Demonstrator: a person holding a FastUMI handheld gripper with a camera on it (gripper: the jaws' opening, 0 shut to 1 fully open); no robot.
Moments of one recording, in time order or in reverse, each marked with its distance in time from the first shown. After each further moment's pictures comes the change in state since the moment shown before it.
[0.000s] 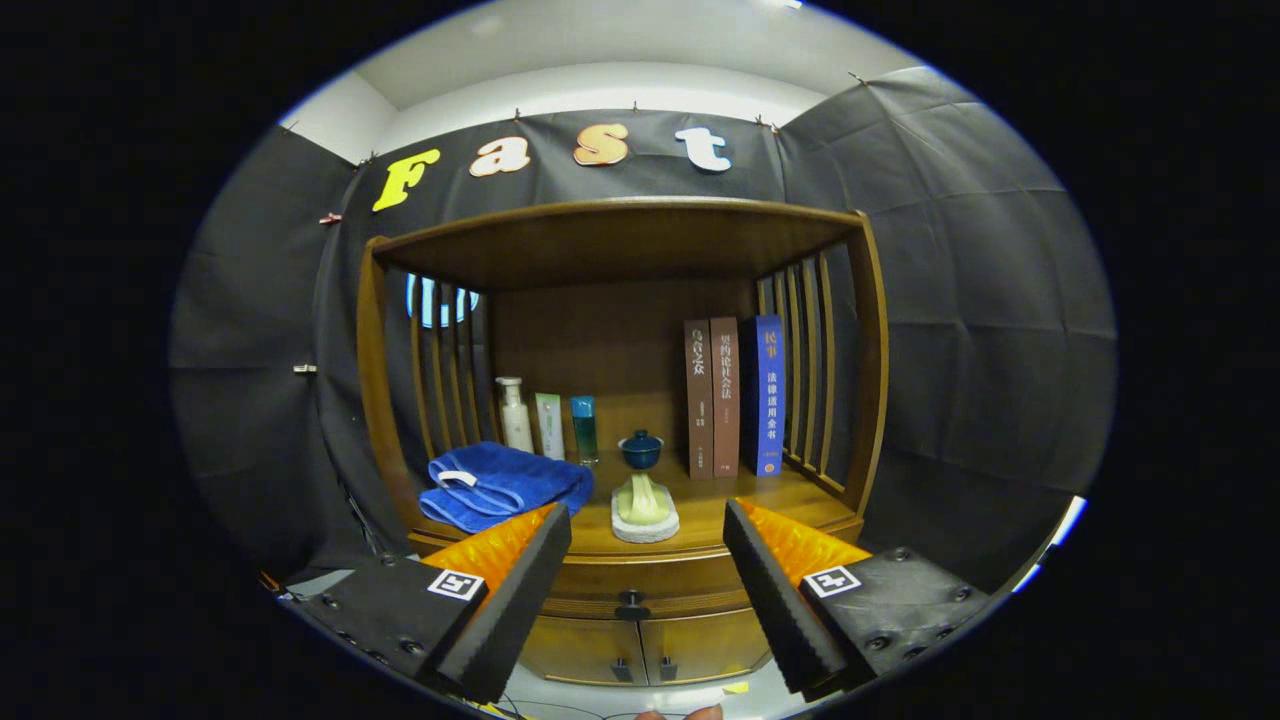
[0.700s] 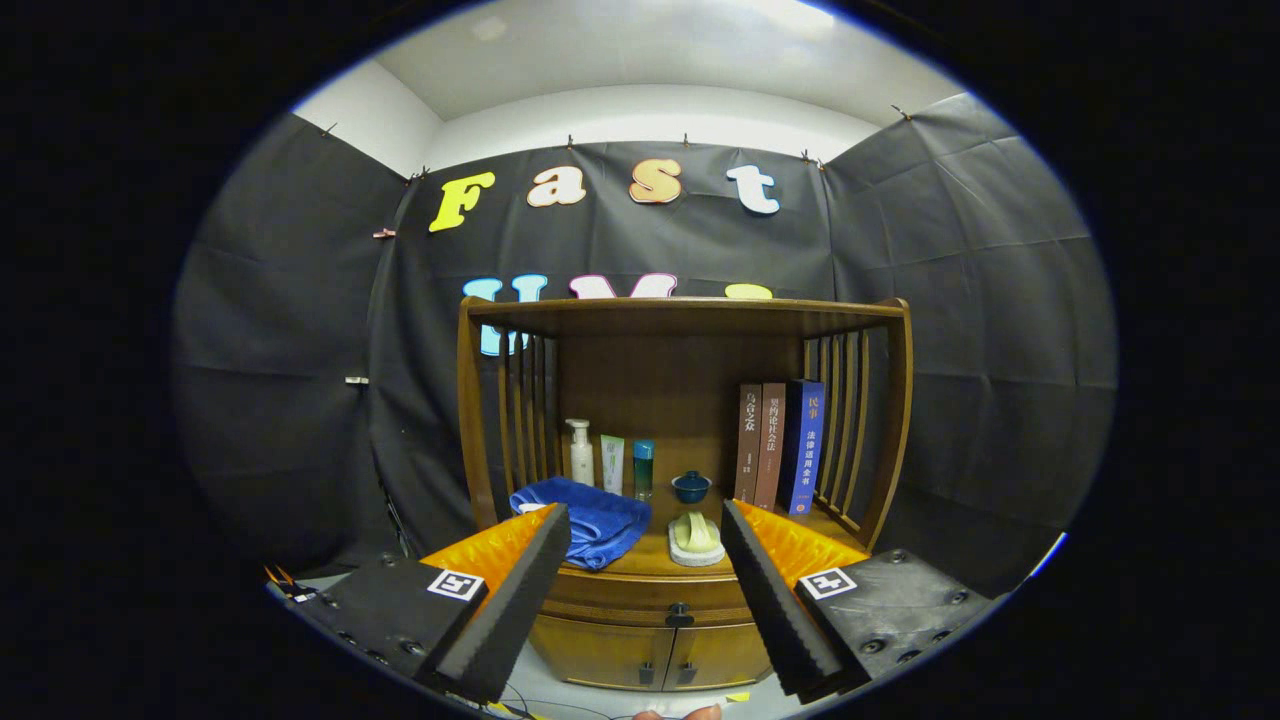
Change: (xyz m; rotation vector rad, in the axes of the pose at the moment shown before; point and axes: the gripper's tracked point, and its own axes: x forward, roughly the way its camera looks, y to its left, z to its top) arm -0.058 0.048 0.064 -0.033 -0.062 0.095
